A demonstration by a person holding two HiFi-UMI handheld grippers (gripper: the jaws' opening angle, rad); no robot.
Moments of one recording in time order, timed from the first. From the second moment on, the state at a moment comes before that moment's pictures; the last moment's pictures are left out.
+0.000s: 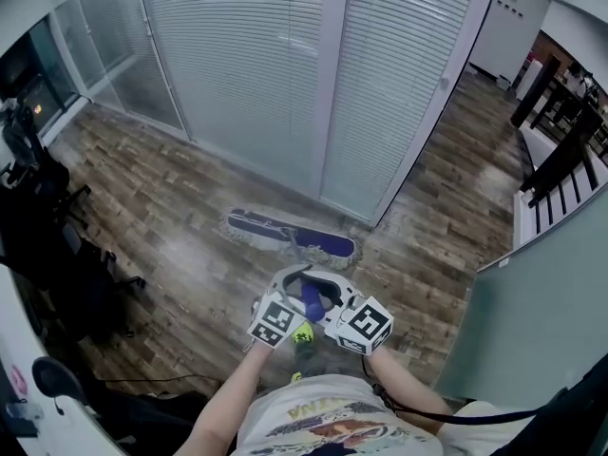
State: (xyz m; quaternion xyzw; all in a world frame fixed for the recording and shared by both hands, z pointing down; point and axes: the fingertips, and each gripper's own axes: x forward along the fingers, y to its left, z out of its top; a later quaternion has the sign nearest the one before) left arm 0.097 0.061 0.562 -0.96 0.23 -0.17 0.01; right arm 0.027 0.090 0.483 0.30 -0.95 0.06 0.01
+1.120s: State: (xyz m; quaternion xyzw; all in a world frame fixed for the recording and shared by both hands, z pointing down) left arm 0.113 0.350 0.570 -0.93 0.32 -0.17 0.00; right arm 0.045 0.396 0.491 0.16 -0.98 0.06 0.02
